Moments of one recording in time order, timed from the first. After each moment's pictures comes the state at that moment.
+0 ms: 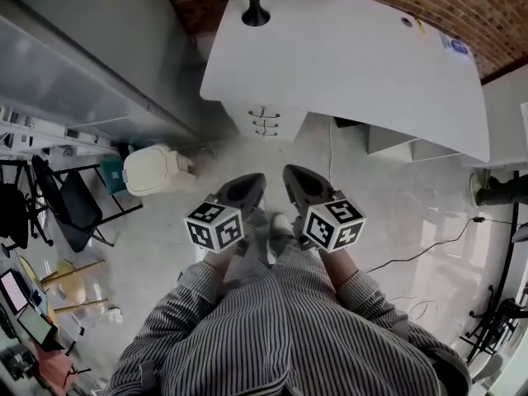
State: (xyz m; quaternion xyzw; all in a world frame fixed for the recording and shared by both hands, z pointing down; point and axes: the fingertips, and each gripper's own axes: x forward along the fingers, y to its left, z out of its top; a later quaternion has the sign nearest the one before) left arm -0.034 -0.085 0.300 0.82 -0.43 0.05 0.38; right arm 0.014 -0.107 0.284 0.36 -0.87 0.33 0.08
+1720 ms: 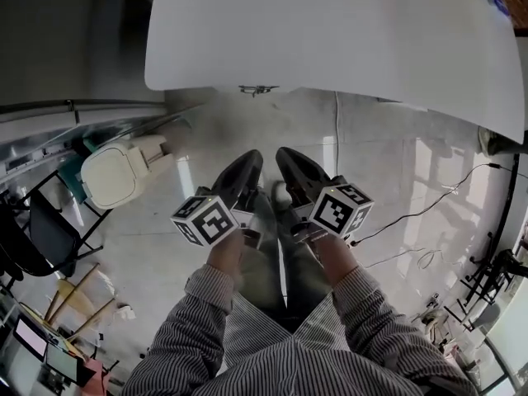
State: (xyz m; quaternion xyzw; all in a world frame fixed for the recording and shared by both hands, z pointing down) left arm -0.085 -0.184 0.509 0.70 -0.41 -0.09 0.57; right arm -0.033 -0.186 0.517 0.40 -0.74 0.54 0.00
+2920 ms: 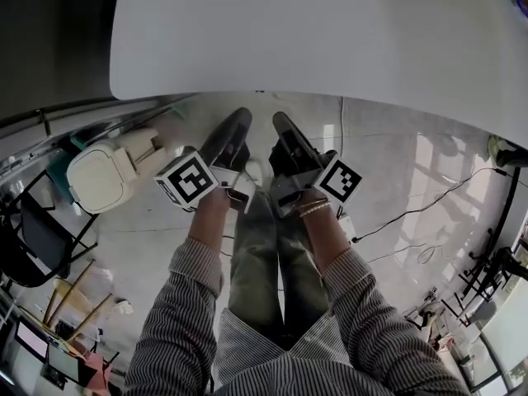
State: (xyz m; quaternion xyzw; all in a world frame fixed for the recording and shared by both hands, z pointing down) left arm -0.103 -0.270 0.593 0.69 -0.40 -0.14 0.59; right arm -0.033 -0.263 0.592 0.39 -0.66 0.61 -0.19
